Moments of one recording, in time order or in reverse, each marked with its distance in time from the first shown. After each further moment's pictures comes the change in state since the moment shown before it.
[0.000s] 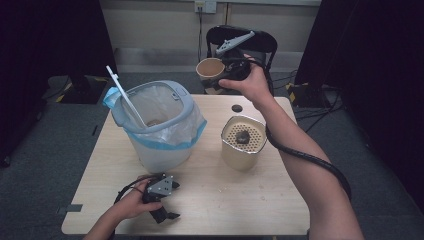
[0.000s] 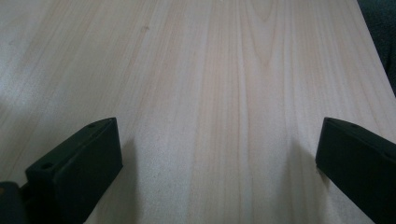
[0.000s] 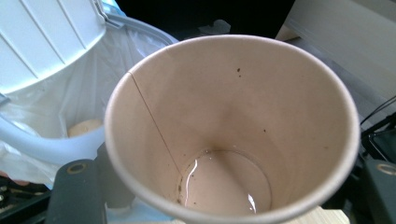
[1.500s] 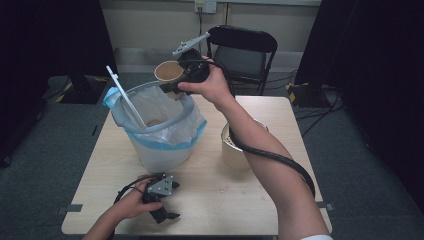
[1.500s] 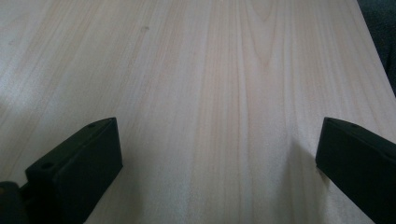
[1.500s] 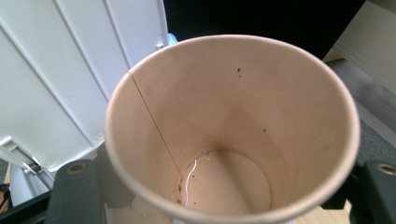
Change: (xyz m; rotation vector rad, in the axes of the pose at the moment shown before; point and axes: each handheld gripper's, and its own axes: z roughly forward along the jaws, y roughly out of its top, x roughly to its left) left arm 0.000 0.000 0.000 0.003 0.001 0.002; right arm 0.054 0.047 0.067 -0.041 0.133 -0.041
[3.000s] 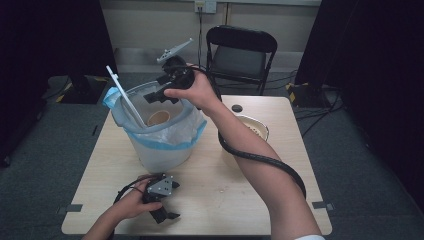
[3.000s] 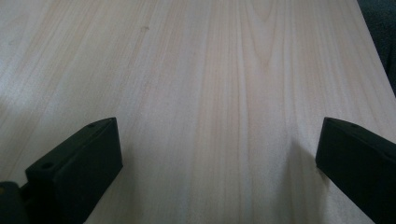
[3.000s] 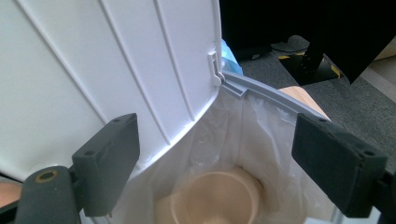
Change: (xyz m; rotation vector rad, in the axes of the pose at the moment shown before) left arm 0.001 -0.001 0.001 -0.009 -0.001 0.006; right arm 0.020 0.006 0.029 0.001 0.141 0.037
